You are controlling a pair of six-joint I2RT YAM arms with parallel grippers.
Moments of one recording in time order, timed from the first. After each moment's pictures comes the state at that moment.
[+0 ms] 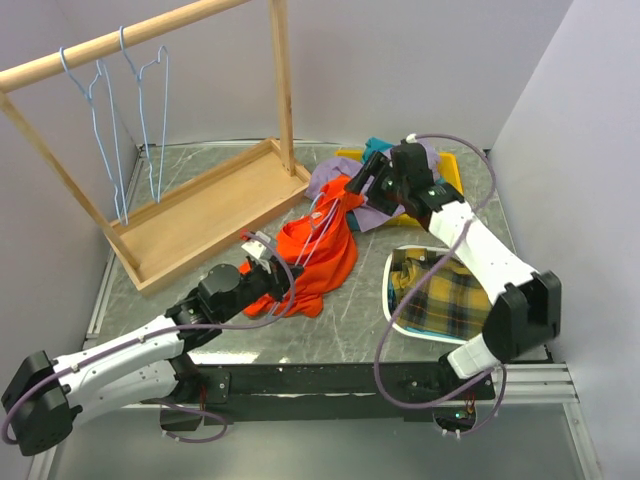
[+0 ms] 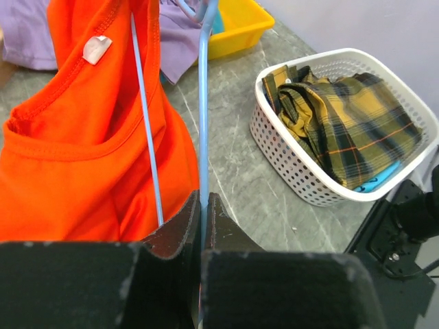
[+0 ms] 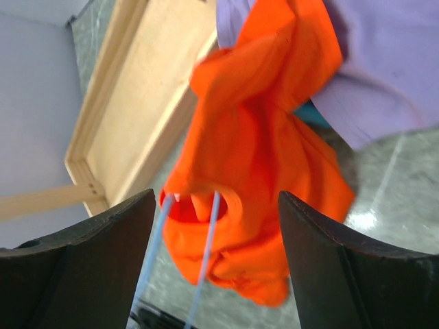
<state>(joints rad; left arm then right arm) -0.88 0.85 0.43 0.32 -0.05 -0.34 0.39 1.47 1.31 -0.44 -0.07 0.84</state>
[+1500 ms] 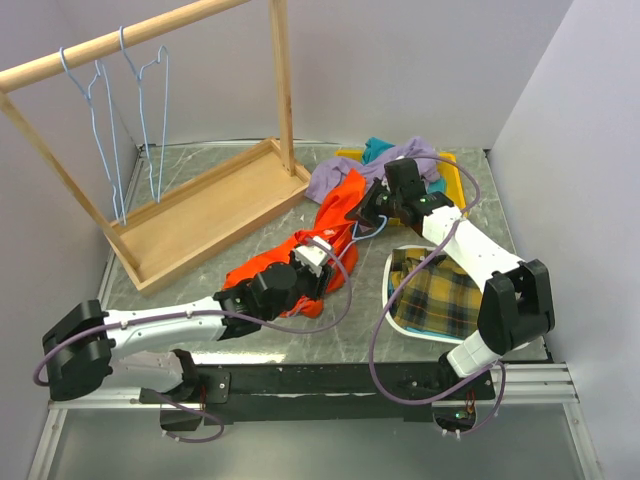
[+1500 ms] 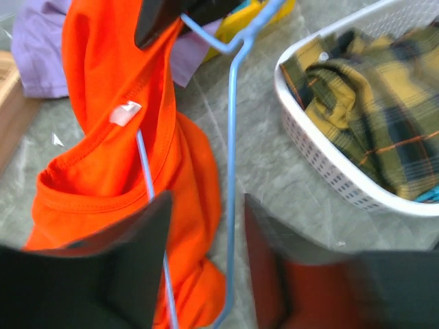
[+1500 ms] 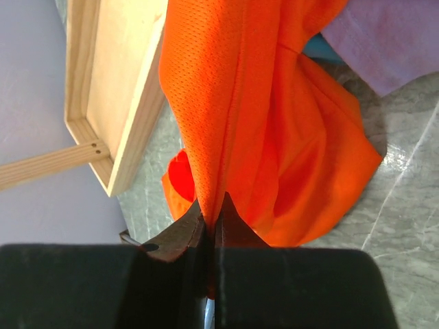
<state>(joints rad) -1.12 1.22 0.67 0.32 -0.36 -0.10 0.38 1.54 1.22 -0.42 -0.26 0.92</state>
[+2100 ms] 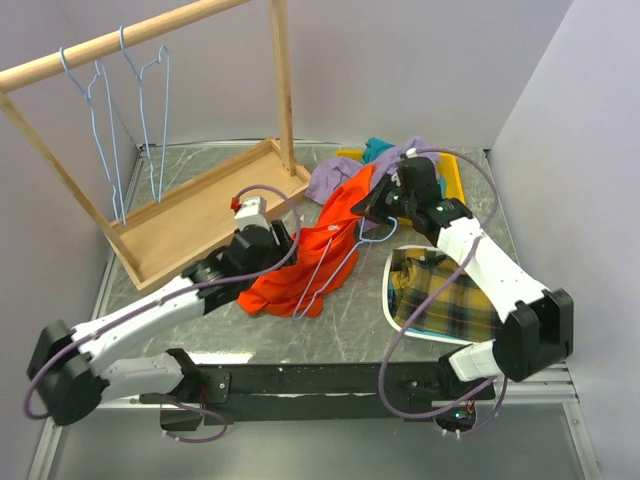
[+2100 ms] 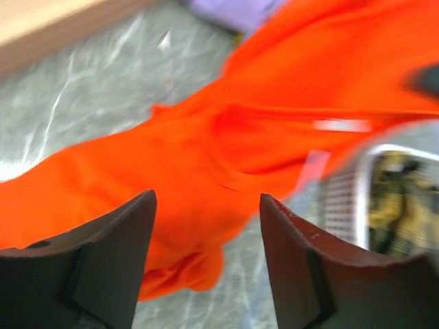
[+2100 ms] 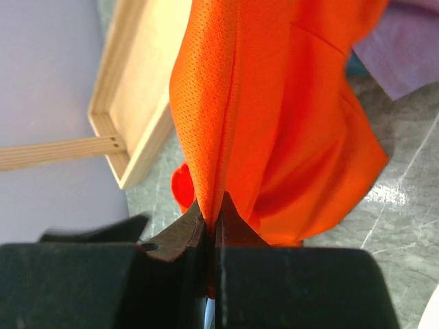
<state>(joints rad) -0.85 1.07 0.80 -0.20 -0.43 -0.76 0.38 1.42 1.19 -0.41 -0.25 0.87</state>
